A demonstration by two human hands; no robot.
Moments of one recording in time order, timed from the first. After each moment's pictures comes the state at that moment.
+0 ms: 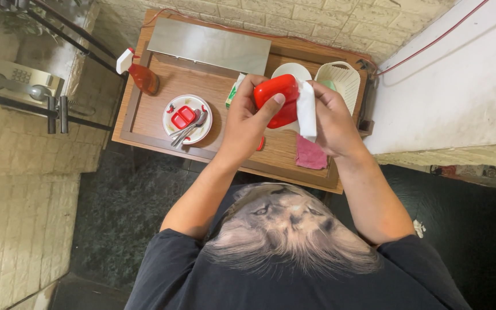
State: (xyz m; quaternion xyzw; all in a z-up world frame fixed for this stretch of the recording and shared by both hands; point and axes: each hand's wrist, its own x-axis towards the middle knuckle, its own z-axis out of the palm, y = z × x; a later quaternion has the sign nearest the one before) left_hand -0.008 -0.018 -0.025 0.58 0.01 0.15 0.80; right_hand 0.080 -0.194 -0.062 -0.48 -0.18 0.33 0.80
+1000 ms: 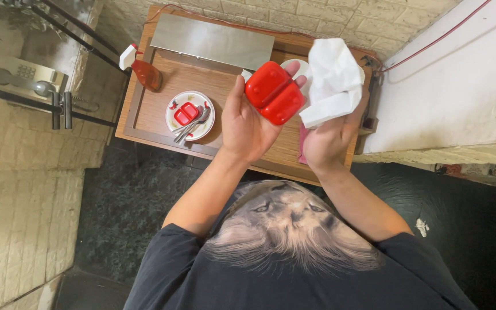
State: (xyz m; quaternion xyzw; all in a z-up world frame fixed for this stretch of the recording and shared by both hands) left_hand -0.011 -0.025 -0.021 0.14 -0.06 0.02 0.99; right_hand 0.029 -0.165 -0.051 -0.58 -0.21 -0.11 0.78
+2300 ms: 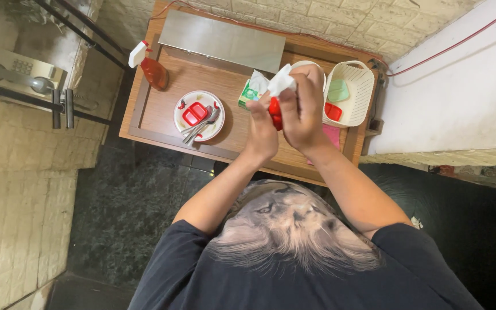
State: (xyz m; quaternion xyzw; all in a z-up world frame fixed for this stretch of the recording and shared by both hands) left_hand -0.019 0.009 -0.075 0.61 -0.02 0.22 0.76; right_hand 0.040 -0.085 -0.033 -0.73 -0.43 -0.19 0.49
